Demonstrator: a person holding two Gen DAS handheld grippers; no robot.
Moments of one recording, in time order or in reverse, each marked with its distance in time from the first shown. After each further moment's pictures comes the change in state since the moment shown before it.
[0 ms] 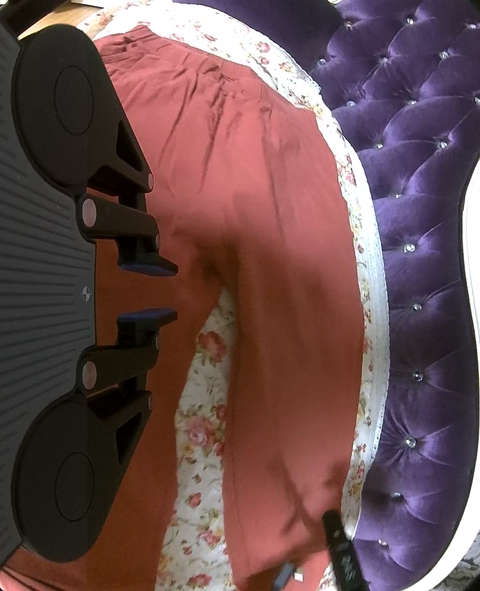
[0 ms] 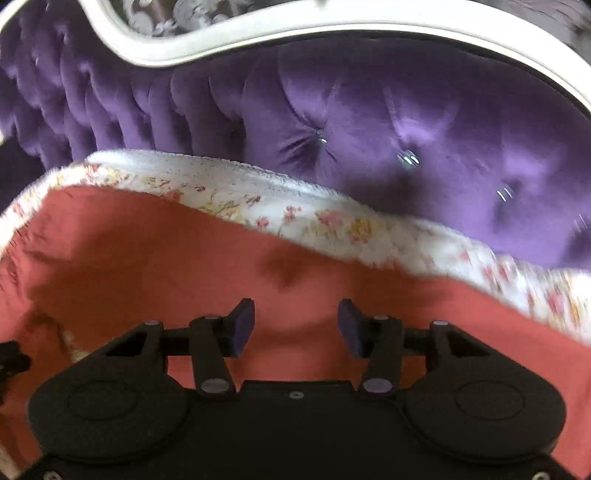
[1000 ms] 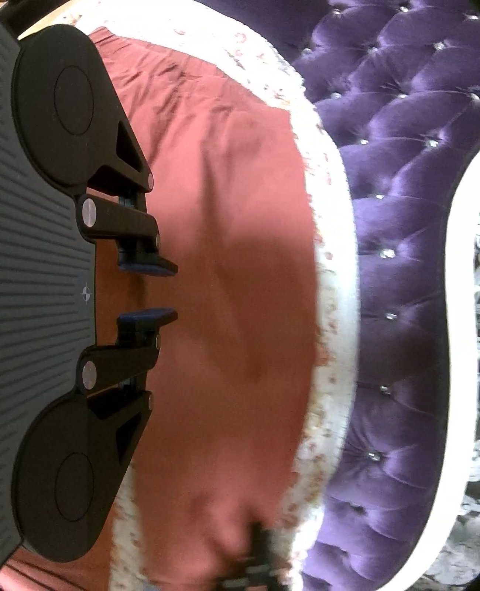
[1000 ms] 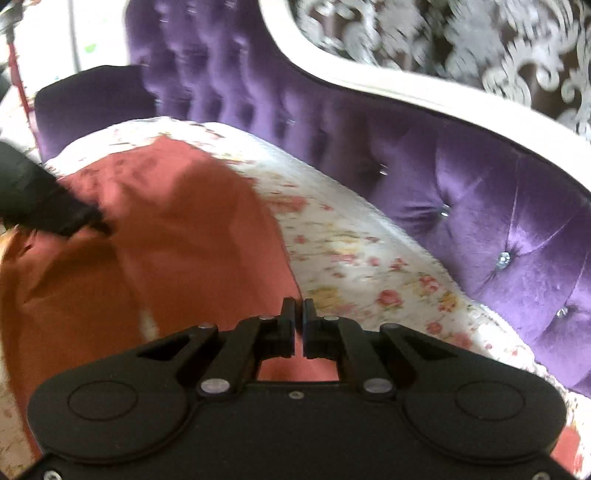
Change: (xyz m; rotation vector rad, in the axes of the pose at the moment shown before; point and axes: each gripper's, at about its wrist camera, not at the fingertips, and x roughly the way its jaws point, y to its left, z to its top) left arm -0.002 0.029 0.050 -0.027 -0.015 -0.074; right arm -0.052 0.070 -0.034 -0.409 -0.109 0.156
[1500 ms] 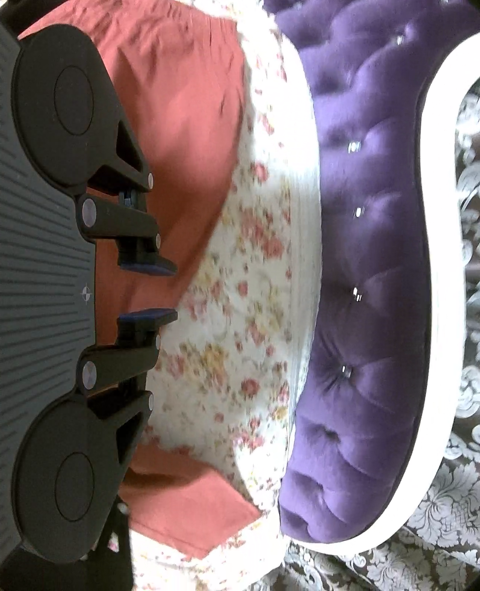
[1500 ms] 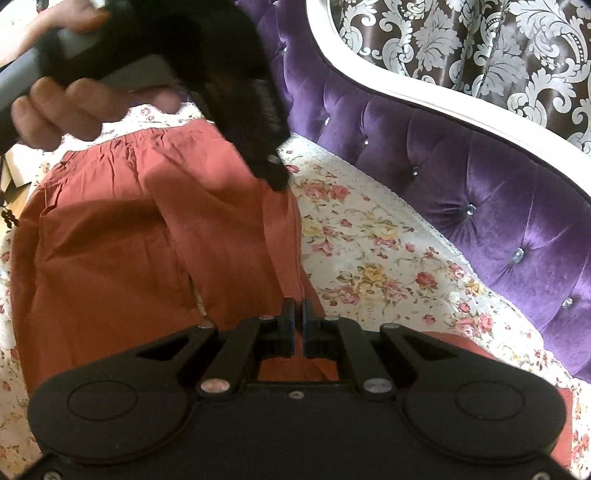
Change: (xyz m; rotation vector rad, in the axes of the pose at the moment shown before) left arm 0.024 -0.057 0.070 0.038 0.052 -0.247; right arm -0.009 0.047 -0.027 -0.071 -0.027 -0.032
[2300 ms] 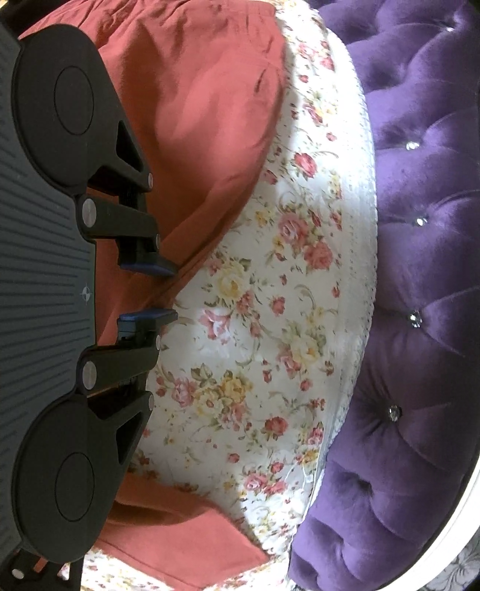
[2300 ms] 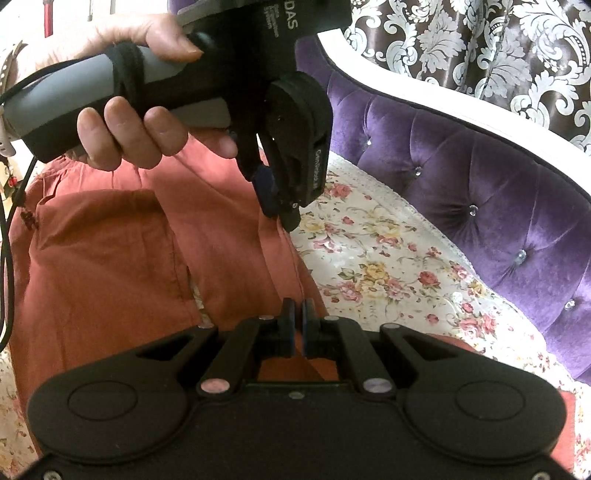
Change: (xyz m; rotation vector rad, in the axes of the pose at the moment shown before) left arm 0.056 0.003 0.004 -0.085 0.161 0.070; right arm 0.003 0.004 -0.007 -0.020 -0.018 -0.007
